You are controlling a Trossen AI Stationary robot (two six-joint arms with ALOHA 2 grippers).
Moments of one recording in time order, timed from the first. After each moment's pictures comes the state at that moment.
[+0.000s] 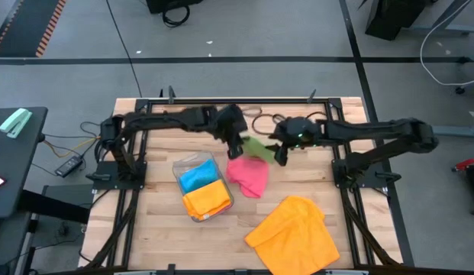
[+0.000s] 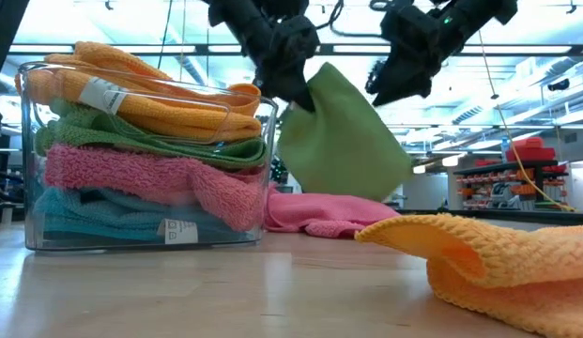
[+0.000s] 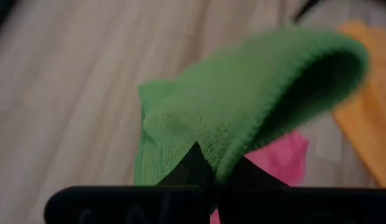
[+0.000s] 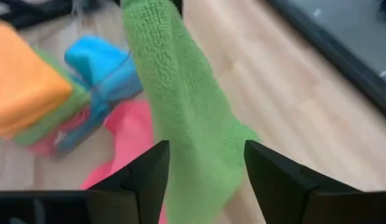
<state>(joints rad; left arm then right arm) 0.23 1.79 1.51 -0.61 0.10 -0.11 -0.13 1.17 0.85 -0.36 0.12 0.23</state>
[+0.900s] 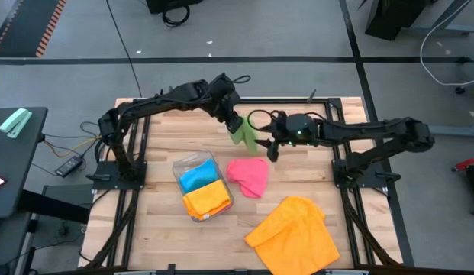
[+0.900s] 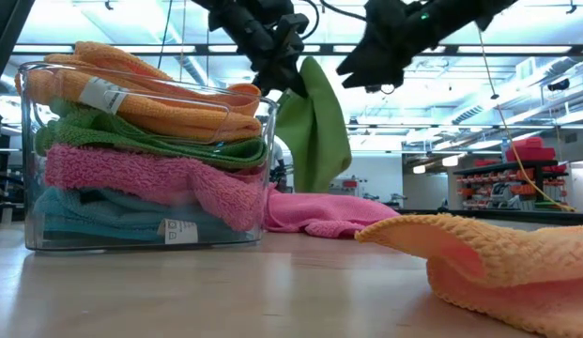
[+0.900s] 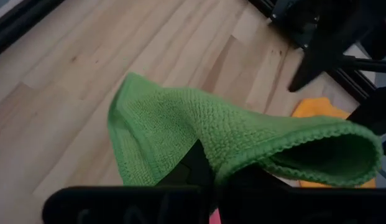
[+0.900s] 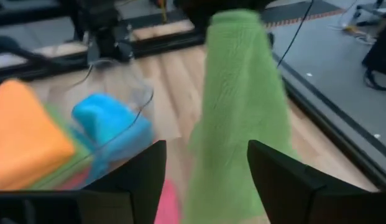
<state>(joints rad) 0.41 1.79 1.65 -0.71 0.27 -0.31 -0.14 1.22 0.86 -0.08 0.15 0.12</state>
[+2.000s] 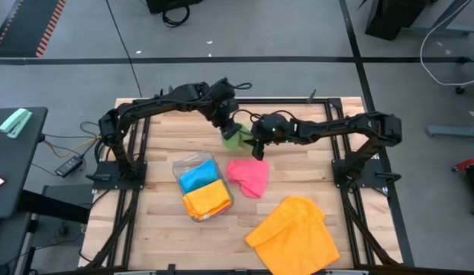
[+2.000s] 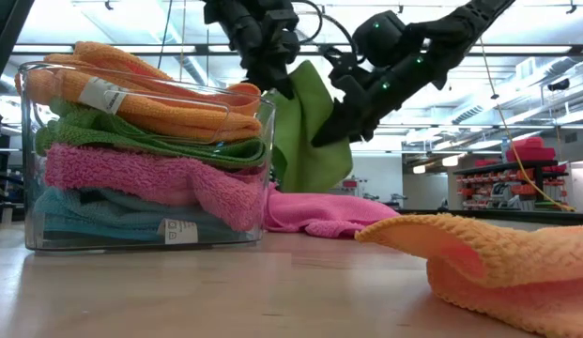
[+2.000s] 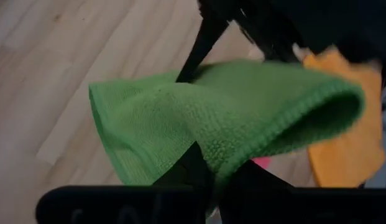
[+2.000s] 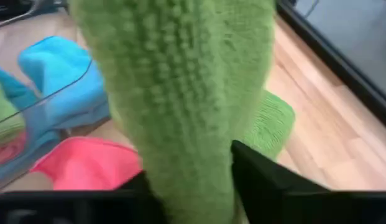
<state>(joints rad) 0.39 1.79 1.67 -0.88 0.29 -0.23 -0.27 1.56 0.86 0.13 0.00 0.03</state>
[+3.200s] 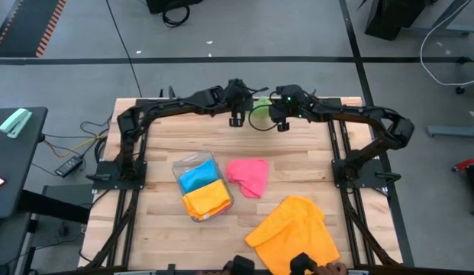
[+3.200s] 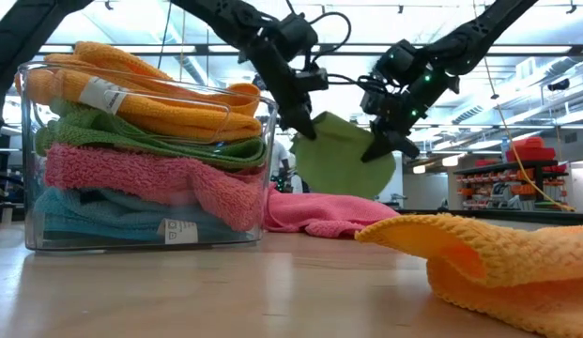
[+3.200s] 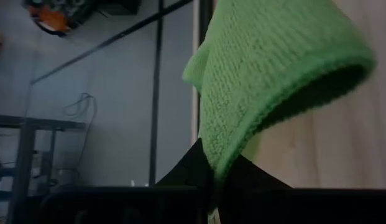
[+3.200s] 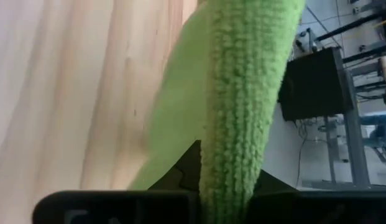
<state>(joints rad) 0.40 1.98 1.67 -0.42 -0.31 0.70 -0.64 1.45 0.85 -0.07 0.06 -0.93</state>
